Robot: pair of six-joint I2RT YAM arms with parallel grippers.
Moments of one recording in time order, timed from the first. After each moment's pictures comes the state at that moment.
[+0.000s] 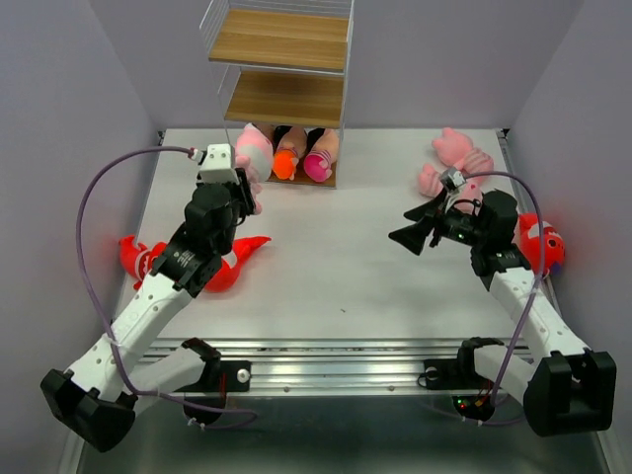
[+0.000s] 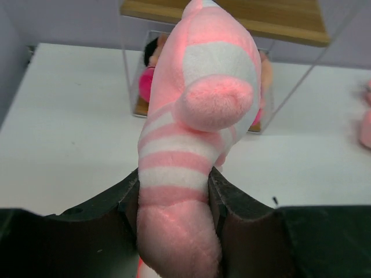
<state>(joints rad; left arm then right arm) -0.61 0.90 0.96 -0.22 -0.50 -0.27 0.07 1.02 0.69 0.17 -0.97 0.20</state>
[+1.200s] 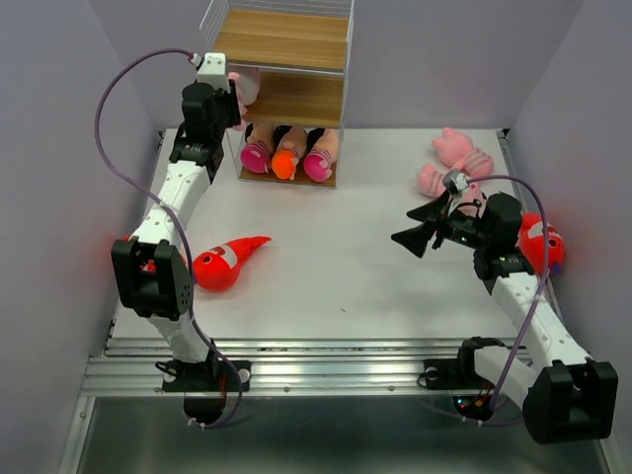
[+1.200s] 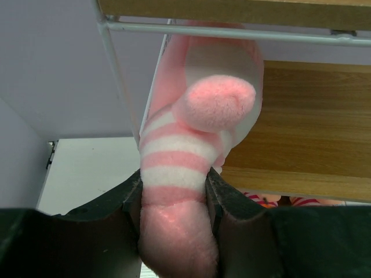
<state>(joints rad) -0.15 1.68 1.59 0.01 -0.10 -0.01 0.06 0.97 0.66 0.14 -0.97 0.13</state>
